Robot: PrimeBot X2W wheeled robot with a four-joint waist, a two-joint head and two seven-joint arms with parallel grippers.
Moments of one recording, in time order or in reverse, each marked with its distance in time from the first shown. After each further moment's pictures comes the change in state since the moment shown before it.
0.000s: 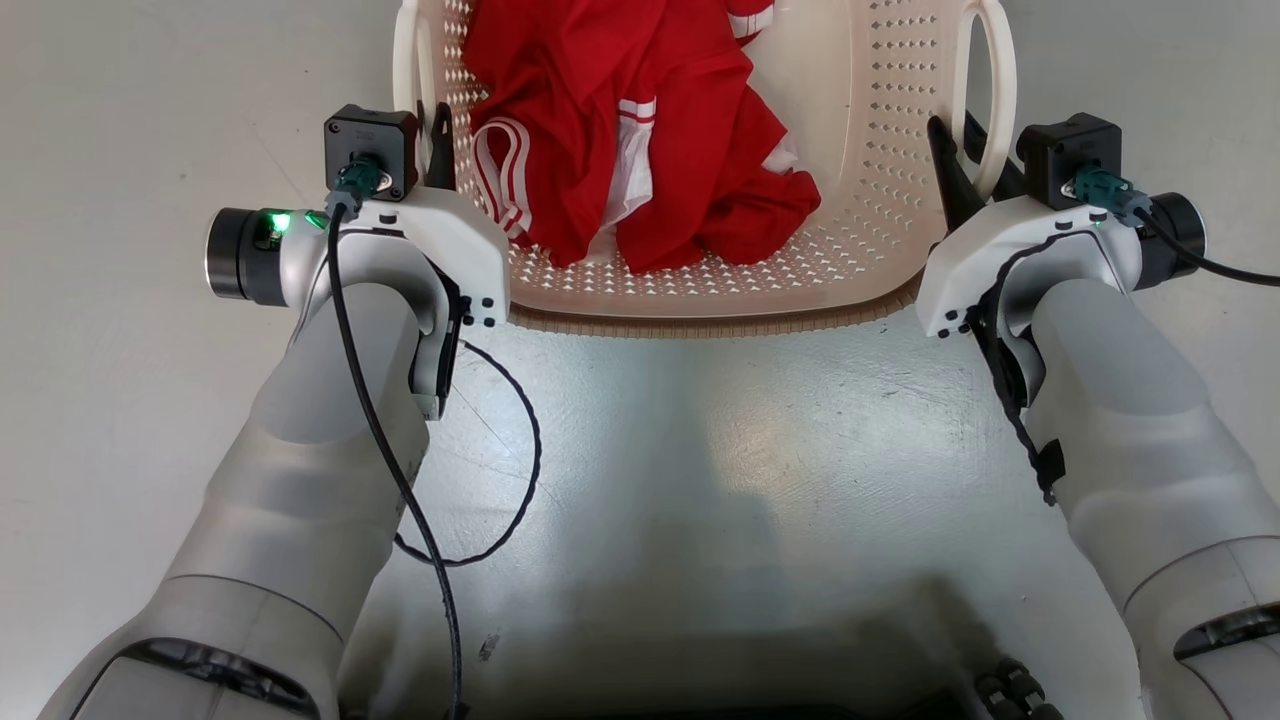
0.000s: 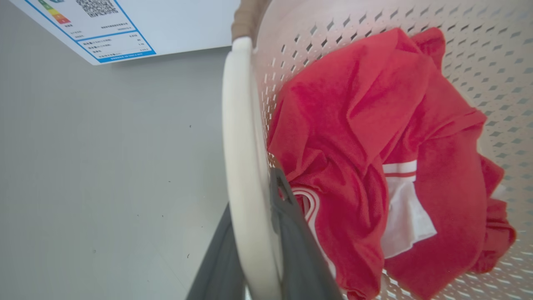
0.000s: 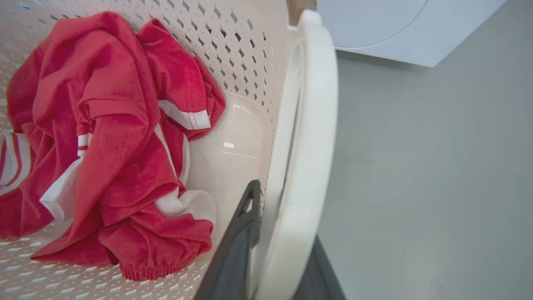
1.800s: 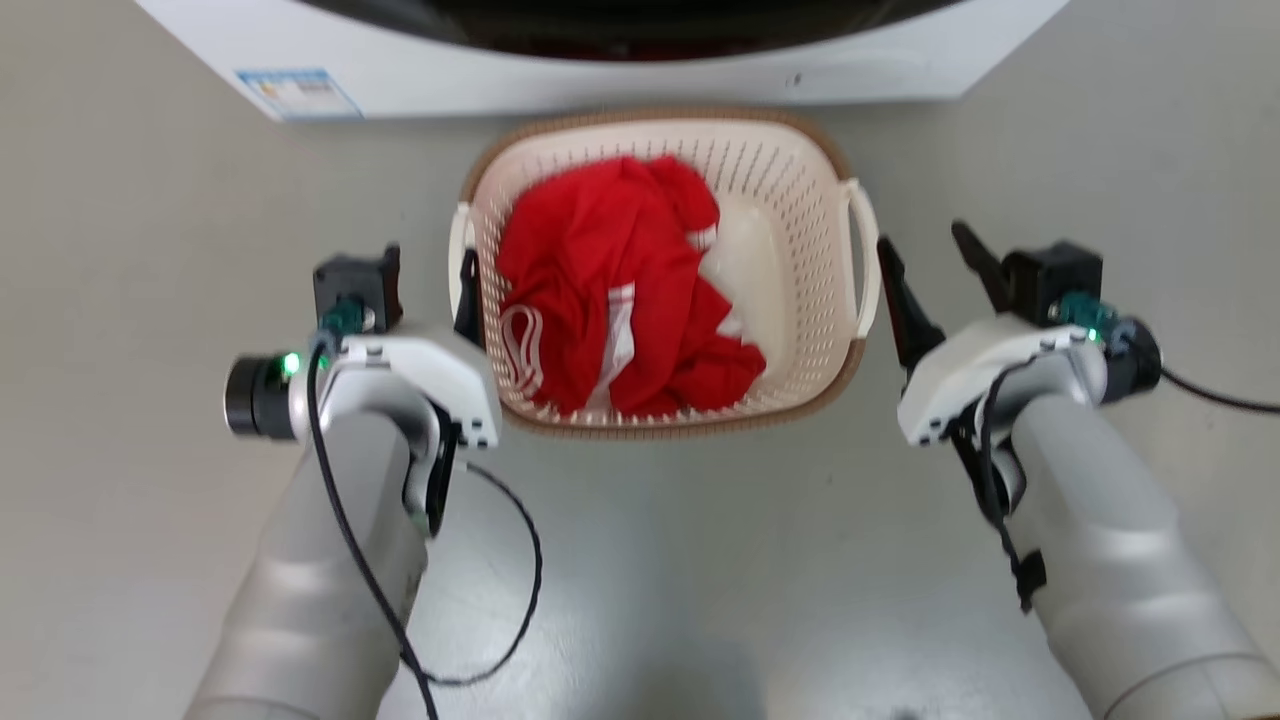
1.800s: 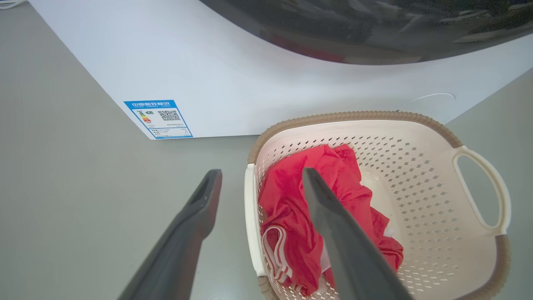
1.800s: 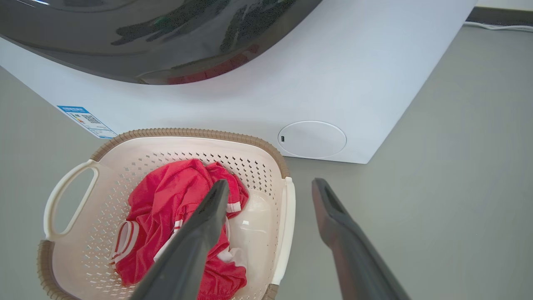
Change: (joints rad) left arm 0.191 -0.026 0.213 -0.052 0.111 -0.066 -0.005; right arm 0.200 0.012 -0.049 -0.152 0.051 0.009 0.000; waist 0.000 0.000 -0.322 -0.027
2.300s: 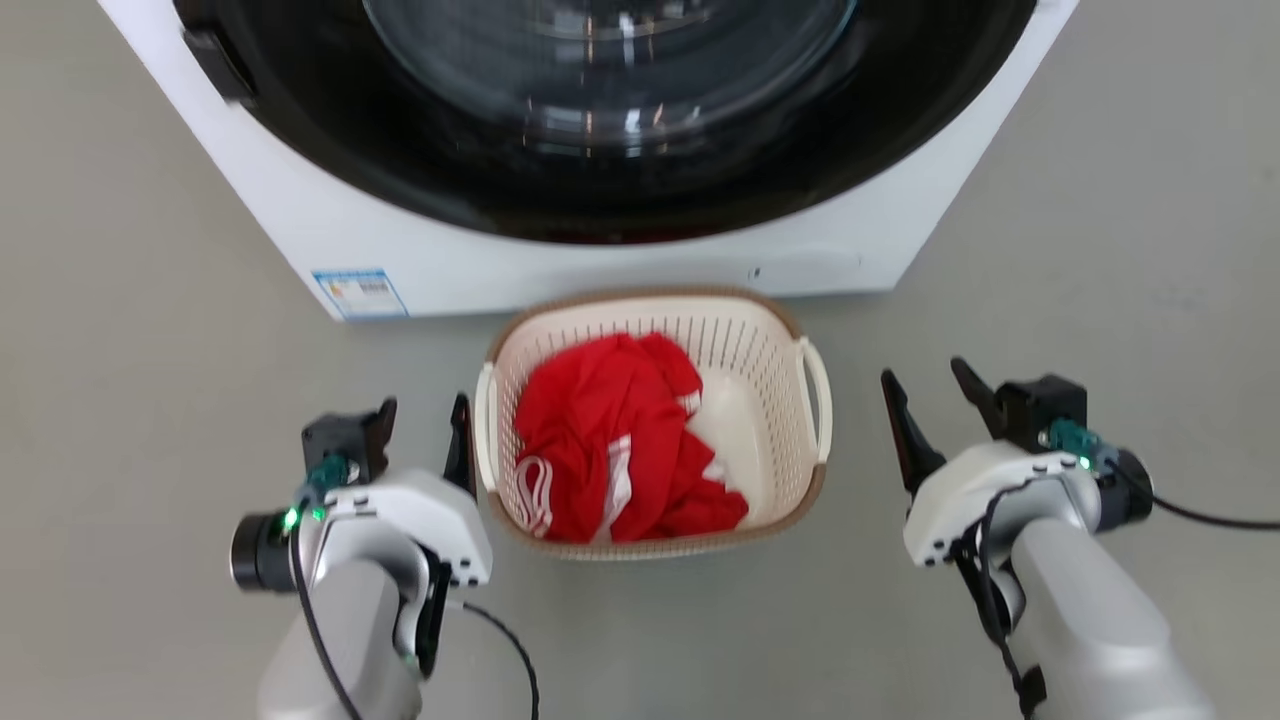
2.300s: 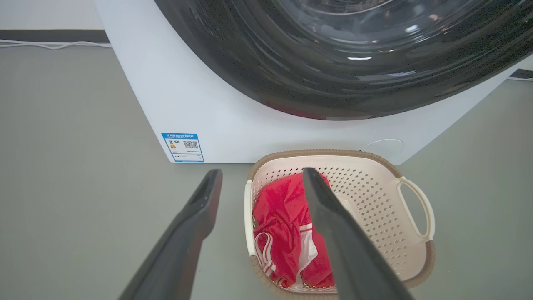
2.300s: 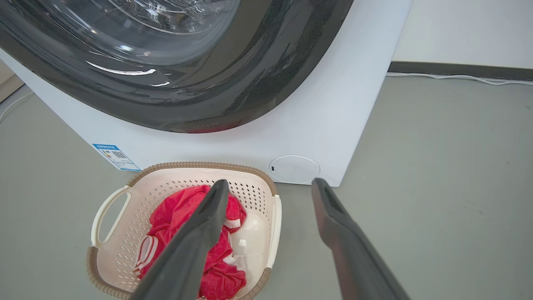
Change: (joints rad) left arm 0.289 0.001 0.096 -0.130 0.010 -0.038 0.000; right arm 0.214 0.007 -0.039 -0.039 -0.027 0.000 0.000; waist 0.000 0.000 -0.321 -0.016
